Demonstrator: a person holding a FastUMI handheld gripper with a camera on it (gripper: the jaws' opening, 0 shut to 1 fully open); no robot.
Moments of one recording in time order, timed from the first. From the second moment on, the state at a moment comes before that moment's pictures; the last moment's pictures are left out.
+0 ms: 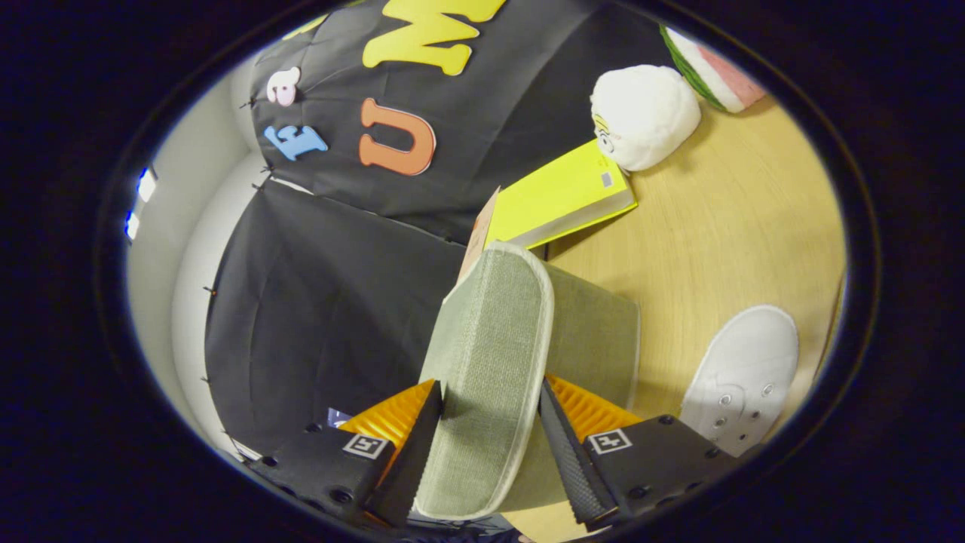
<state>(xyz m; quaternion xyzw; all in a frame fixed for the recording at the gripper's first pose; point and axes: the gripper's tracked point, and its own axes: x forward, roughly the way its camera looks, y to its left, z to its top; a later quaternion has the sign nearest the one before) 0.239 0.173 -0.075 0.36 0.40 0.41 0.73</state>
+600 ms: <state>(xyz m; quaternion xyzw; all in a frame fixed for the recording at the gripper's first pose) 0.227 0.152 -0.065 0.37 0.41 0.36 0.75</state>
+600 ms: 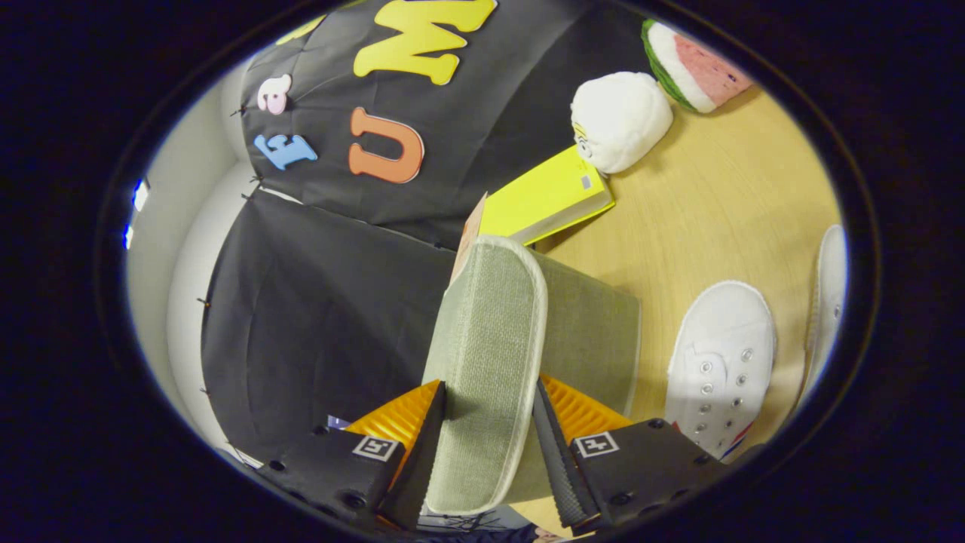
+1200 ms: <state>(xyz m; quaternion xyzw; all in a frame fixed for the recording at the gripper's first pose) 0.217 0.146 -0.026 0.38 0.38 0.36 0.76</state>
